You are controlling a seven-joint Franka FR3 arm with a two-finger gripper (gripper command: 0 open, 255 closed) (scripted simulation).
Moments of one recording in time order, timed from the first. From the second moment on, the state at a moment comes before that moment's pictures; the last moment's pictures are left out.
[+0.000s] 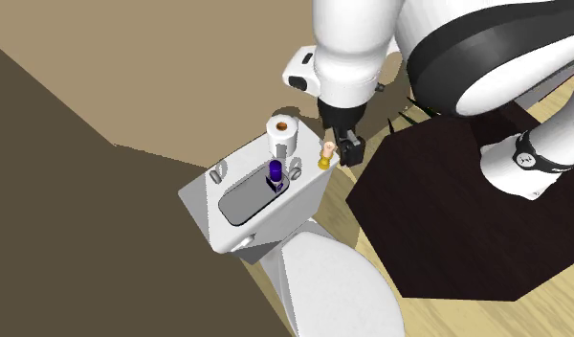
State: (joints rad) arm -0.02 0.15 -0.31 -2.06 0.00 2.08 -0.23
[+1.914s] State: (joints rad) arm -0.20 0.90 -0.25 -1.38 0.15 2.05 -0.39
